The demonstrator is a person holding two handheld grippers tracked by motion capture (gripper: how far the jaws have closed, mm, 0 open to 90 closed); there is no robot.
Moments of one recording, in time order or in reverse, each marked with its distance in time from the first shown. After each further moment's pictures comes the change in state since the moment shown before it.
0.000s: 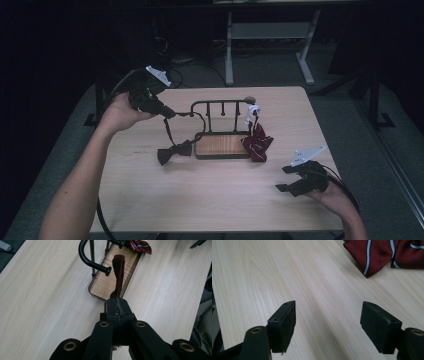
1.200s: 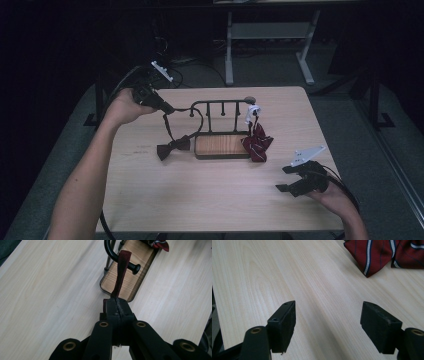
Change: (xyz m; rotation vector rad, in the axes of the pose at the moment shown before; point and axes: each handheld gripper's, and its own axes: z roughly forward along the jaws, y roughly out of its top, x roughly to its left) left arm 0.025 0.005 0.015 0.059 0.024 -0.069; right arm 0.000 0.000 0.000 0.001 0.000 -0.001
